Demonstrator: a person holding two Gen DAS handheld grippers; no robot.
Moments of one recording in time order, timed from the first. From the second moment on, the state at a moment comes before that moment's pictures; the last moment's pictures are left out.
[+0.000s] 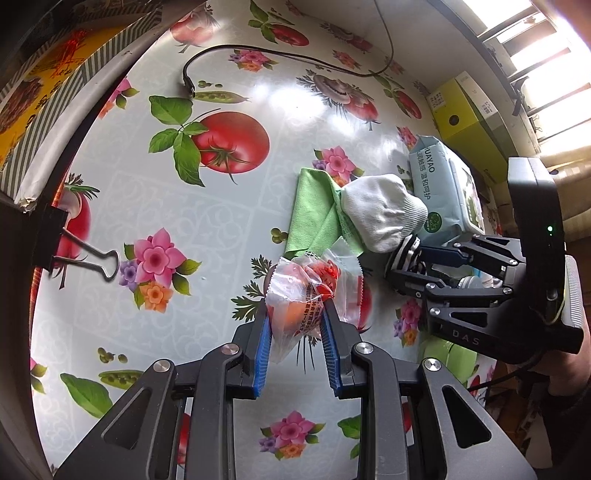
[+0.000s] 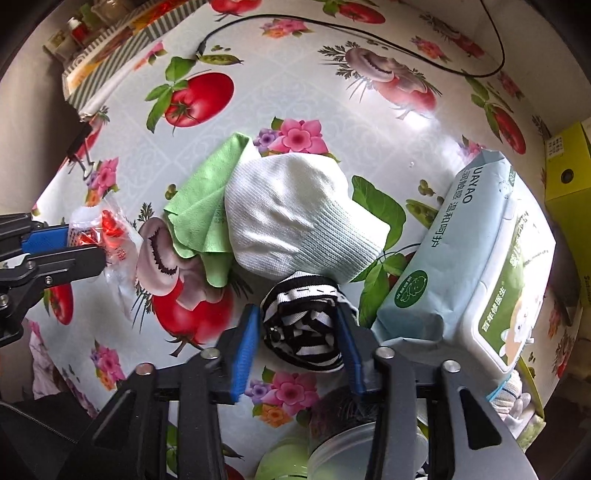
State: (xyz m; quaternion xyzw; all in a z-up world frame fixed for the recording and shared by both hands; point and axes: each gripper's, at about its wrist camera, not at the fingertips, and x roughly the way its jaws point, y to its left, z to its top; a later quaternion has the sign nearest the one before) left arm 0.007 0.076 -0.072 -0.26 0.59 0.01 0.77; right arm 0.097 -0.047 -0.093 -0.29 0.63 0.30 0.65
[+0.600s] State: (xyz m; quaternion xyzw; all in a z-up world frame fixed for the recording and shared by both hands) left arm 0.026 0.061 -0.054 -0.24 0.58 -0.01 0.78; right arm 0.076 -0.087 -0.020 -0.16 0.60 0.34 0.71
